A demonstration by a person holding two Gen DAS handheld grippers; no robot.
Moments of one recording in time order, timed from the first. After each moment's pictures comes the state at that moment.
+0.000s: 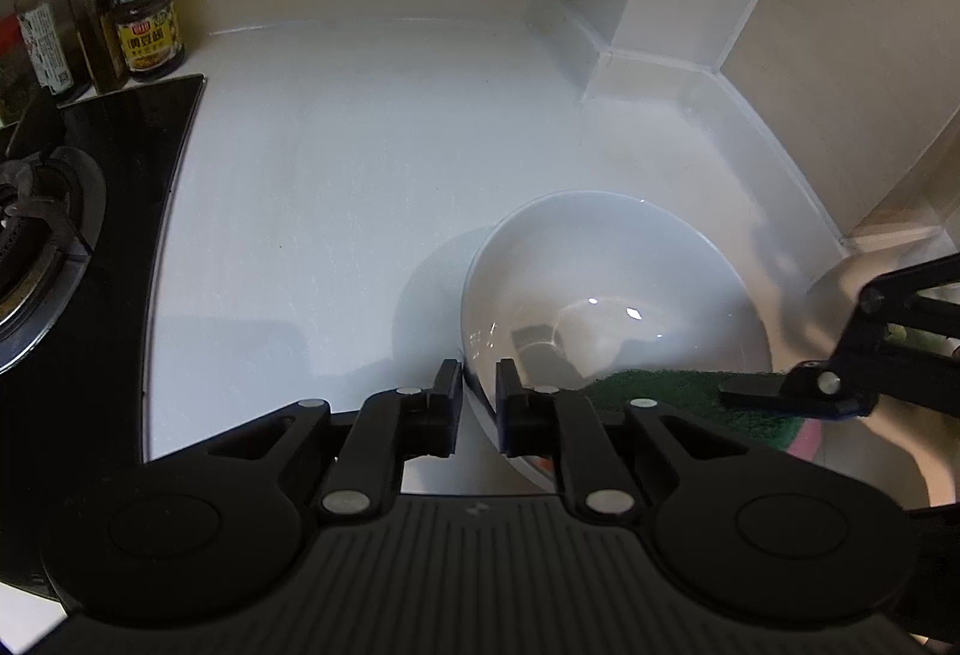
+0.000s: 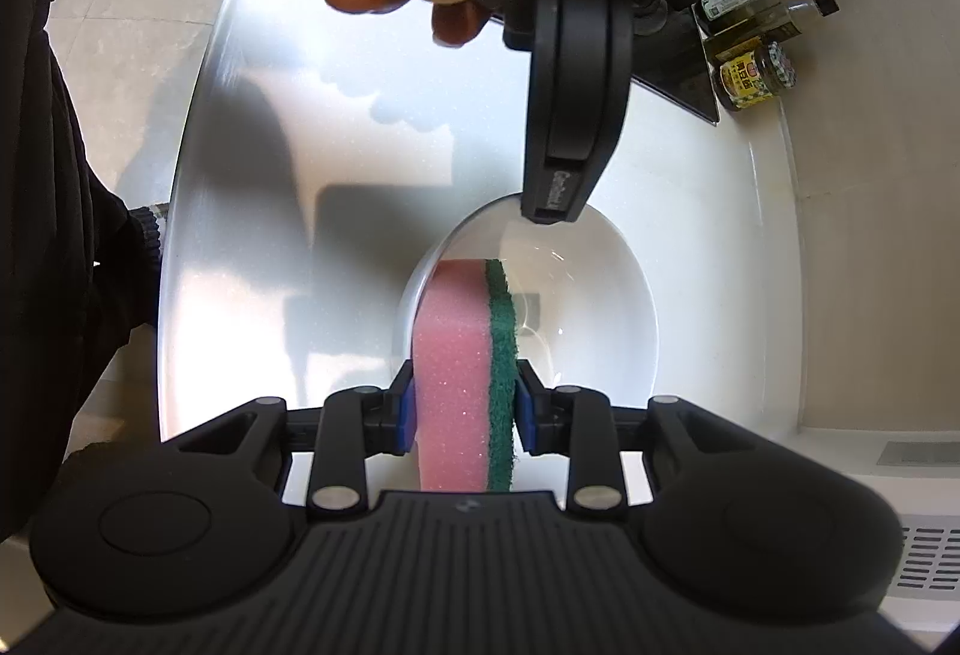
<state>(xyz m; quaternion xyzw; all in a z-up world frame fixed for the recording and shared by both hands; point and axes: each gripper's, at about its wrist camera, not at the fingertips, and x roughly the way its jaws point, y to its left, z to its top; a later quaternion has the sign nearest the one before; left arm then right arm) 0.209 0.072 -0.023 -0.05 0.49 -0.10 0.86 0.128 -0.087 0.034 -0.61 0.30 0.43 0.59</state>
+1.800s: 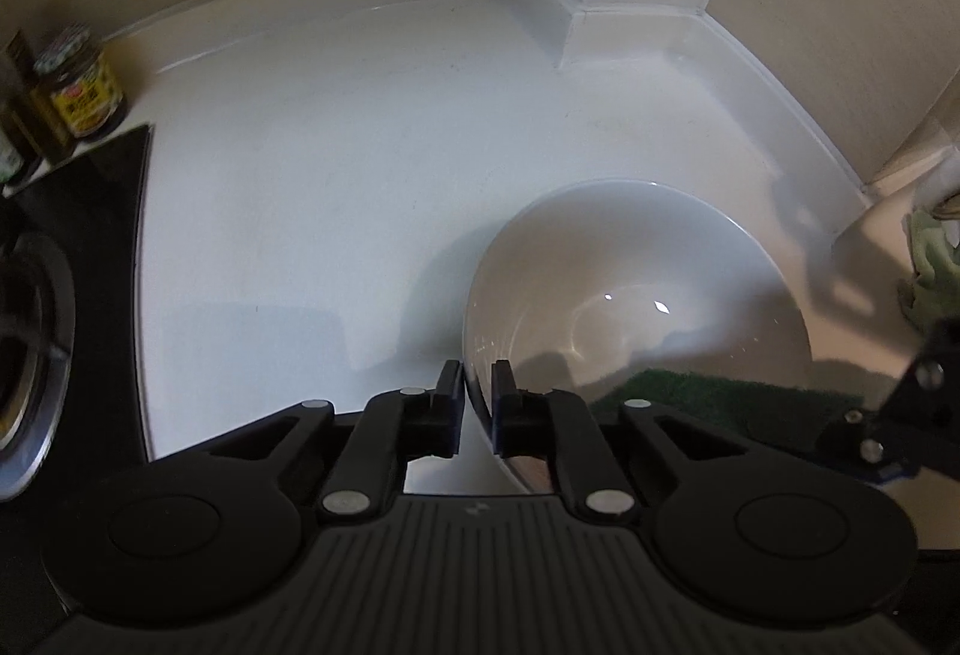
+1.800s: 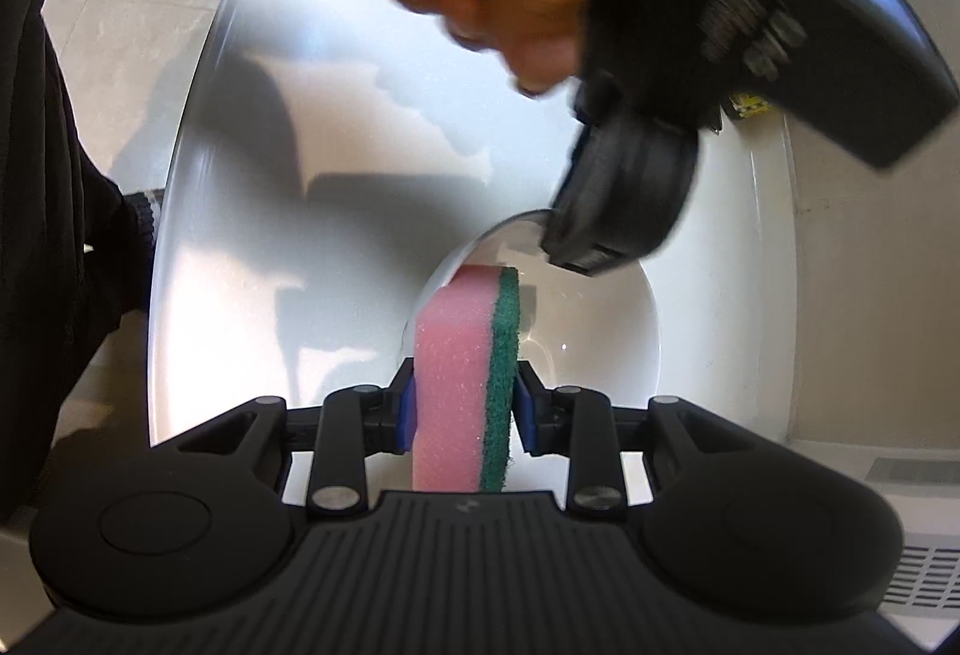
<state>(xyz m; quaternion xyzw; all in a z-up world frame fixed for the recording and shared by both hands) 0.254 0.057 -0.019 0.04 0.51 -0.13 0.85 0.115 -0.081 0.020 -0.64 0.29 0.42 0.58</state>
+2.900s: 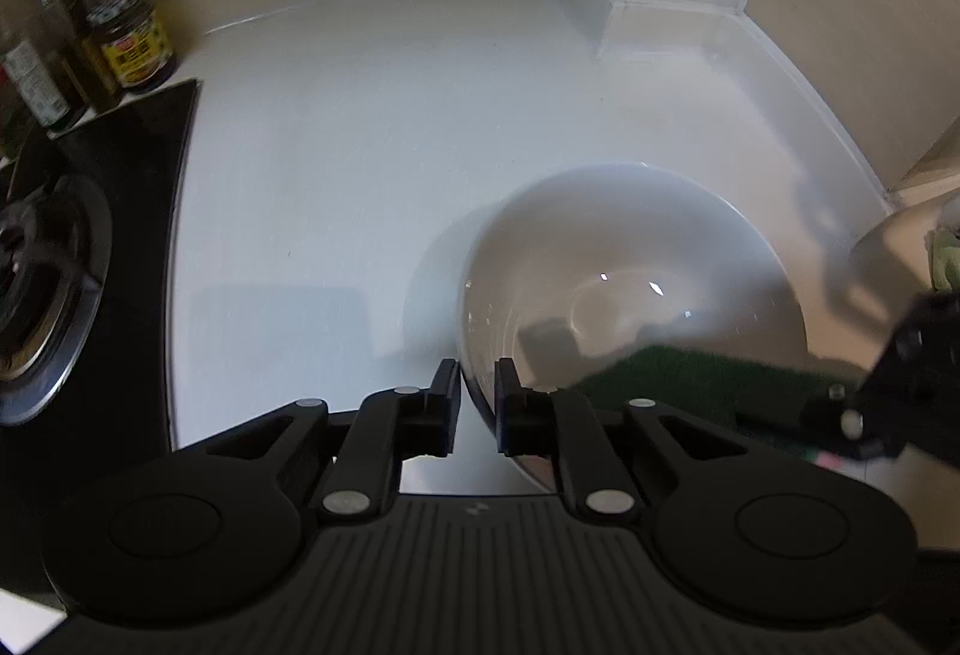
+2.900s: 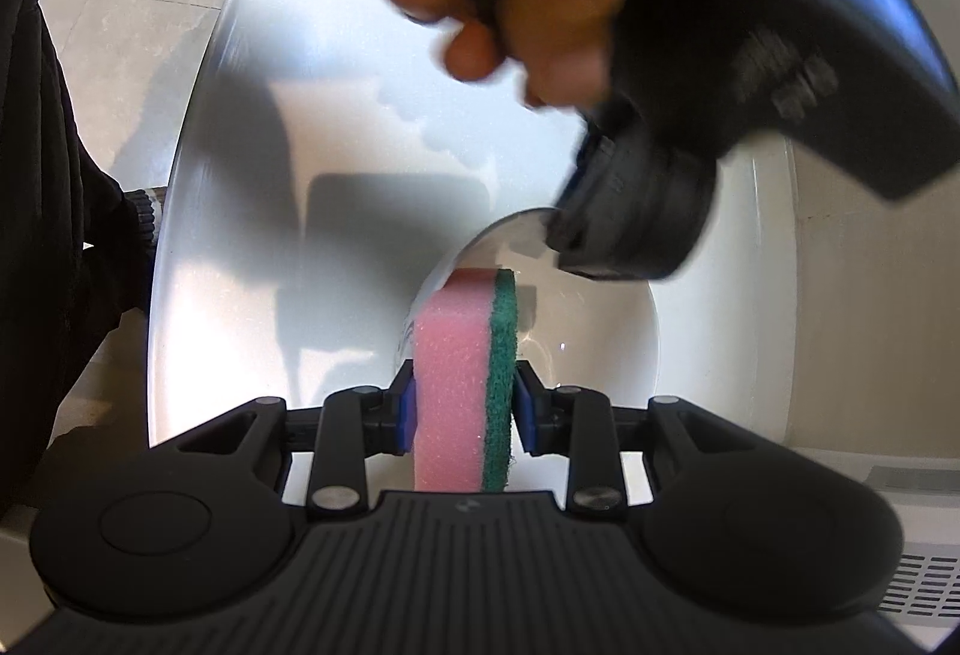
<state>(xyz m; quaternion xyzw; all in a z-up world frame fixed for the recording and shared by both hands) 0.226 0.058 -0.021 0.00 0.53 -0.07 0.84 0.117 -0.068 0.031 -0.63 0.29 0.43 0.58</state>
